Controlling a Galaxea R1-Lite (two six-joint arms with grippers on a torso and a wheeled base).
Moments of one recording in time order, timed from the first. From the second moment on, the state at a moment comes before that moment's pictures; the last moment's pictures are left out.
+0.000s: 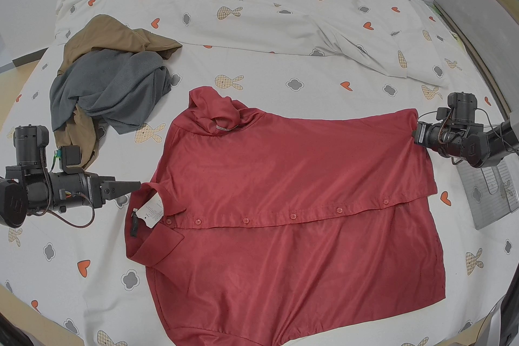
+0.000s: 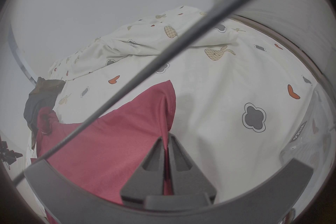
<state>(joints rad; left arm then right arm) 0.11 1.66 -0.72 -0.40 -0.67 0.03 -0.06 2.09 -1.27 -0.40 0.10 0.22</state>
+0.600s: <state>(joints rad) 0.11 1.67 -0.72 -0.40 -0.67 0.03 -0.03 2.06 -1.23 -0.39 0.08 0.23</state>
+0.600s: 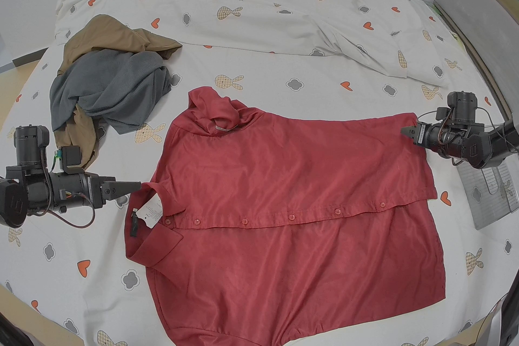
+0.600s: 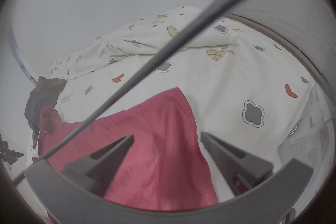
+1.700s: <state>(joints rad) 0.07 1.88 -0.73 -0.54 -0.66 0.12 0.13 1.28 -0.68 -0.37 0.16 0.32</state>
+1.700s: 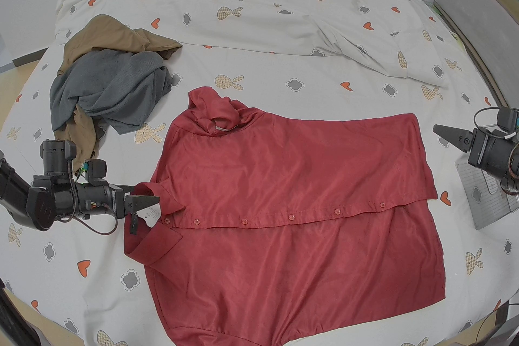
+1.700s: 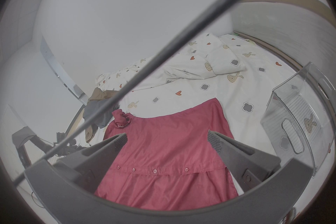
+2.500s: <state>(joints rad) 0.06 1.93 -0.77 -0.55 -0.57 0.13 0.17 1.21 -0.61 -0.37 0.16 0.34</state>
